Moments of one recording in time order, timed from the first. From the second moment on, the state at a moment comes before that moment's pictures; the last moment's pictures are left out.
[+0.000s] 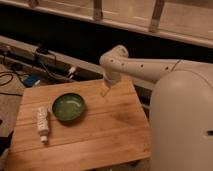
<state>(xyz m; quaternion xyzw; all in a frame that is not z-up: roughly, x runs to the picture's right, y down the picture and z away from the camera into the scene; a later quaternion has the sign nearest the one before) 0.034 -0.004 0.832 -0.23 0.08 0.38 0.89</state>
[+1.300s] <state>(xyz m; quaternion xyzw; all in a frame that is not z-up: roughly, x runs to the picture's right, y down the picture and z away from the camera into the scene) -0.033 -0.009 0.835 -0.16 0.07 0.54 0.83</state>
